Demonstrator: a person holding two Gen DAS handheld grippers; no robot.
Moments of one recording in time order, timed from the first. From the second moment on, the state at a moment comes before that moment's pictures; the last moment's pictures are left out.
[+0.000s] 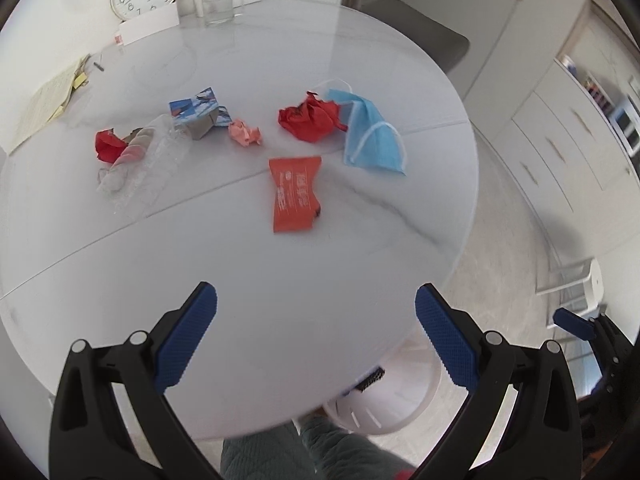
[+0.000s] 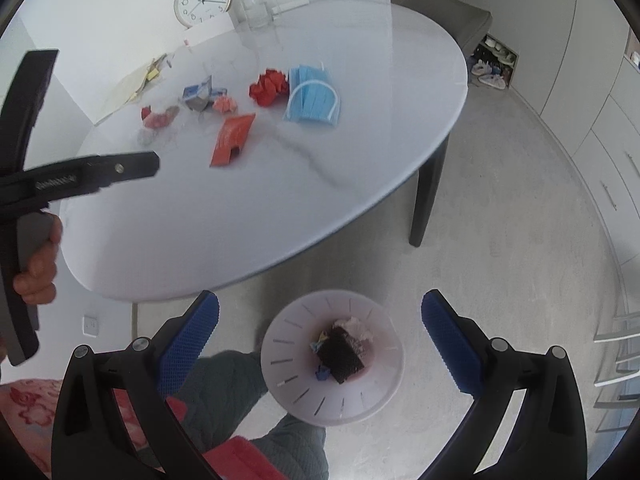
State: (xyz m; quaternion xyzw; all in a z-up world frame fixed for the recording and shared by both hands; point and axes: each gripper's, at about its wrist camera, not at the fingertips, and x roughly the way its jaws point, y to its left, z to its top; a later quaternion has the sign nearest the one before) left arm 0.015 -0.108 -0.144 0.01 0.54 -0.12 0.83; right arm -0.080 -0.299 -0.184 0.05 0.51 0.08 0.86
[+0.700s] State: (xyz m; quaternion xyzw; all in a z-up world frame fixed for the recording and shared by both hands) left arm 0.135 -0.133 -0.237 0.05 0.60 -0.11 0.79; right arm 0.083 -0.302 -0.186 0.07 0.51 0.03 0.86
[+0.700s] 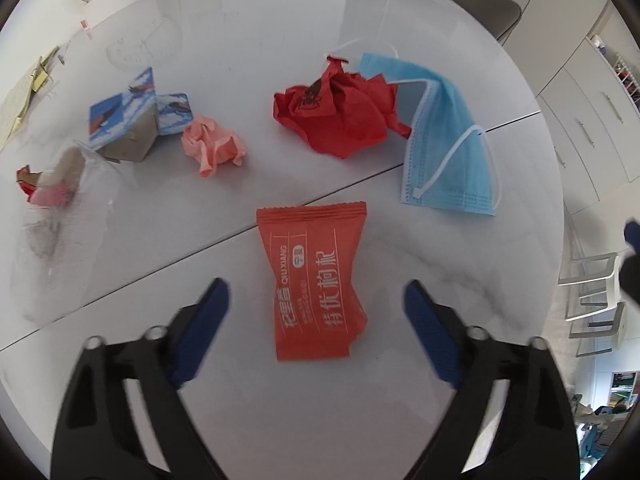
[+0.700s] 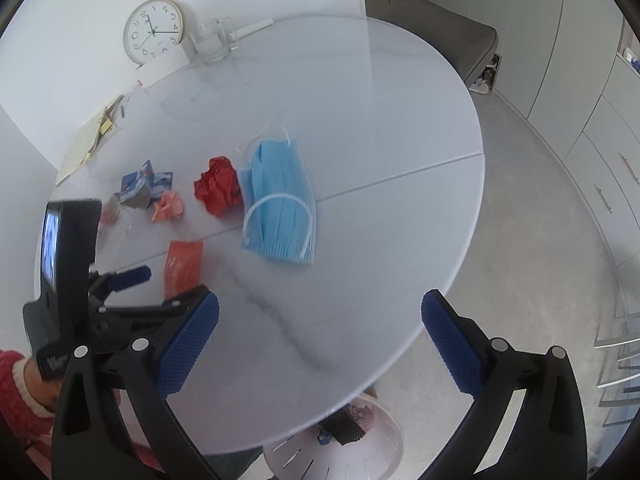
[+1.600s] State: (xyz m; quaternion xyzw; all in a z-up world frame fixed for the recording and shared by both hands) left arm 0.134 -0.110 -0.199 0.05 0.58 -0.13 0.80; right arm 0.173 -0.279 -0.249 0.08 0.56 0.07 0.82
